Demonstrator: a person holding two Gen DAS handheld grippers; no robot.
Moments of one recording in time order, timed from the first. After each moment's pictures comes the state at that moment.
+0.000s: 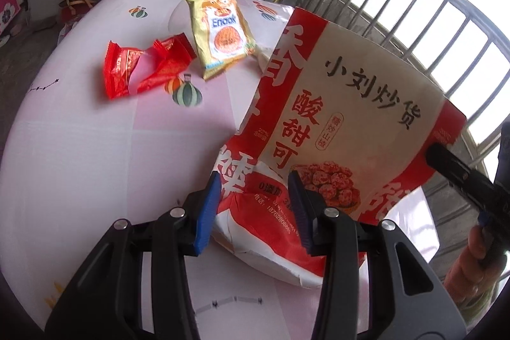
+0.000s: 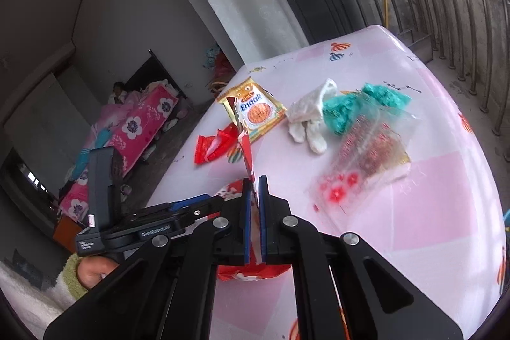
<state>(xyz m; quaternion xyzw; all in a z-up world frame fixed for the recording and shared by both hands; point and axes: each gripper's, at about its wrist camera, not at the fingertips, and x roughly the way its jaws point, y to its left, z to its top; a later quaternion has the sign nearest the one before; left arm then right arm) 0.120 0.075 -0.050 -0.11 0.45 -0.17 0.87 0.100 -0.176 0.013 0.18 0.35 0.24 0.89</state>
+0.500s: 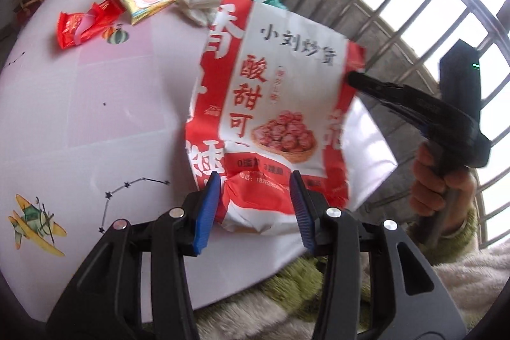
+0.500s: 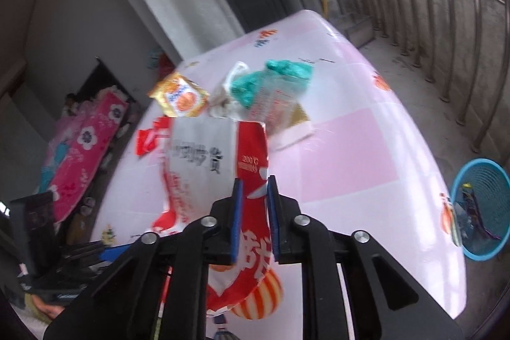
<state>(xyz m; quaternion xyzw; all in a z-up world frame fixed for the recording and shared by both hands) 0.038 0.041 -0.038 -0.08 0.49 -0.29 0.82 0.079 -0.228 -0.008 0.19 0.40 0.11 0.89</state>
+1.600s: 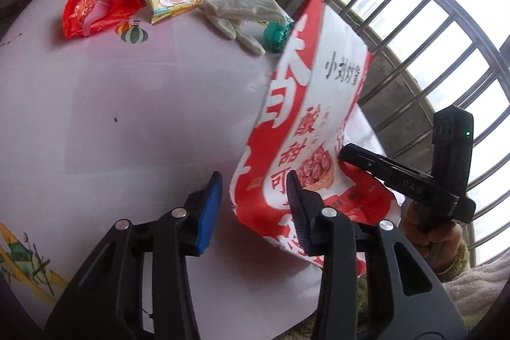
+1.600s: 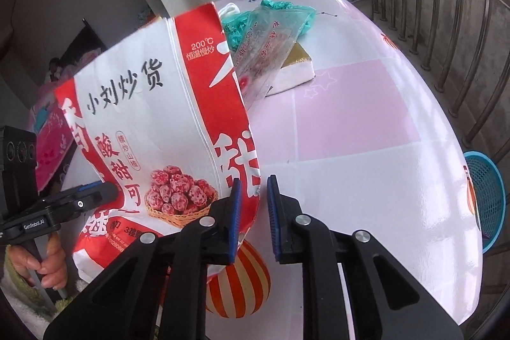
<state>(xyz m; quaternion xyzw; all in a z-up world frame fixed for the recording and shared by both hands) 0.080 0.068 -0.071 -0.15 0.47 -0.29 0.82 0.084 -0.204 -0.054 0.13 0.46 0.11 0.87</state>
